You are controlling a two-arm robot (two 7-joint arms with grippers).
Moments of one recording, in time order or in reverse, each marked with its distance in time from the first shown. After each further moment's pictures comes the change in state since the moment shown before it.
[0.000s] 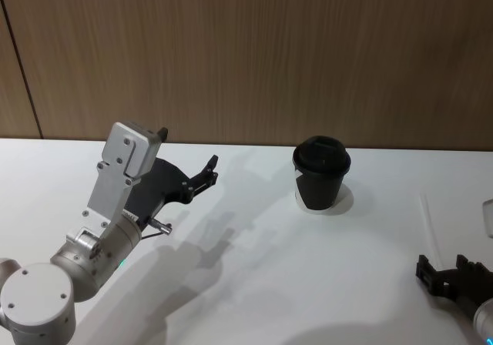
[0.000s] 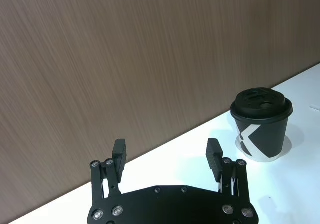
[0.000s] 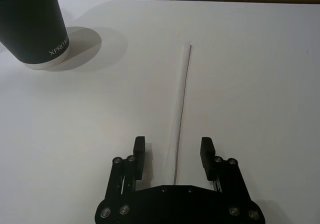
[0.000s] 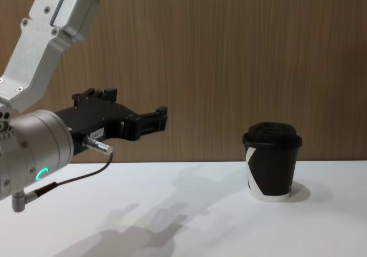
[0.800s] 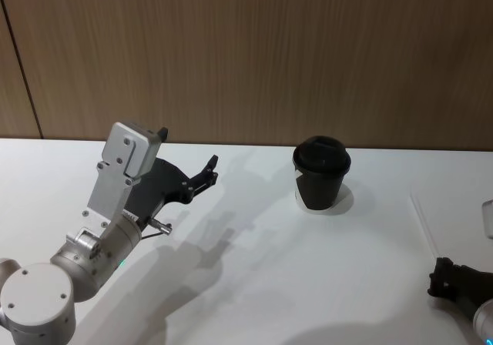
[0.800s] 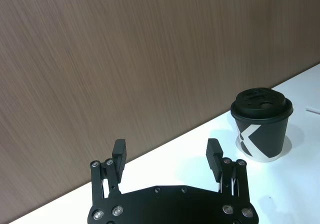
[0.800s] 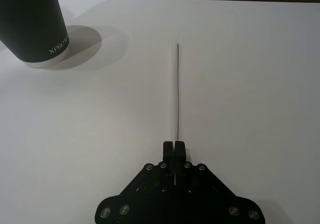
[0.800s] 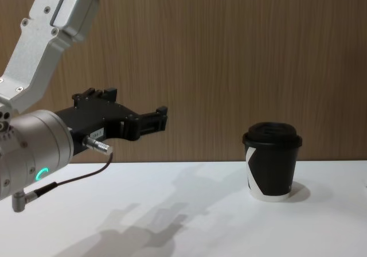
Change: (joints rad) left arm 0.000 0.000 0.000 0.000 0.000 0.000 0.000; right arm -0.002 -0.002 0.001 0.001 -0.004 0.001 0.002
